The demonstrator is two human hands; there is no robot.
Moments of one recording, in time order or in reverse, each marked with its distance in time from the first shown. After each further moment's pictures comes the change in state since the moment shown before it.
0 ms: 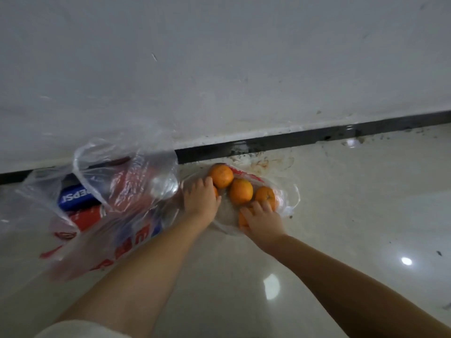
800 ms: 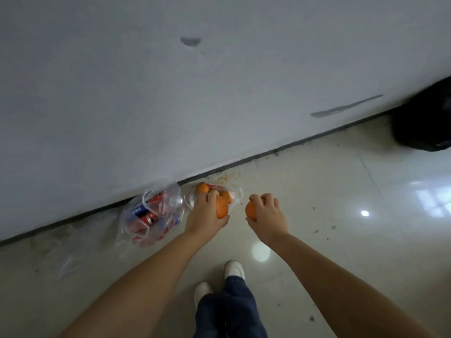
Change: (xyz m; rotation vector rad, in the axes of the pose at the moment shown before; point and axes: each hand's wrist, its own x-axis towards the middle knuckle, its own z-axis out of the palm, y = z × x) left_hand -0.264 0.142 -0.394 -0.241 -0.152 0.235; right_hand -0.290 -0.003 -0.402 0.472 0.077 0.397
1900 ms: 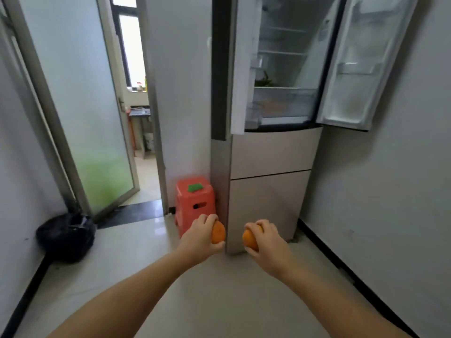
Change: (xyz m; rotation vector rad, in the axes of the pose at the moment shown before) left_hand -0.632 0.466 0.145 0.347 -0.433 1.714; right_hand -0.854 0.164 -0.050 0.087 1.048 1.119
